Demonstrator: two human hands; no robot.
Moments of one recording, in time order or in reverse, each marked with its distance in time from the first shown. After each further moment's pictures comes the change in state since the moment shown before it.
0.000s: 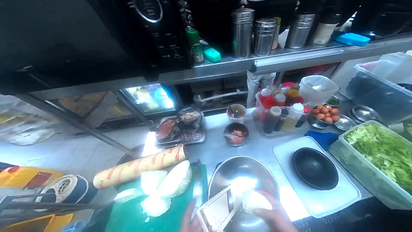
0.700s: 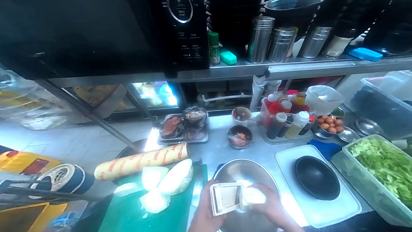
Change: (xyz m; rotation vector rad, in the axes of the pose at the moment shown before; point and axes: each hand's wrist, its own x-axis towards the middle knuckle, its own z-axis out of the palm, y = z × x) left_hand 0.068 -0.025 -0.012 0.523 -0.109 0.192; right_hand 0.052 -0.029 0.001 -0.779 -0.141 -0.116
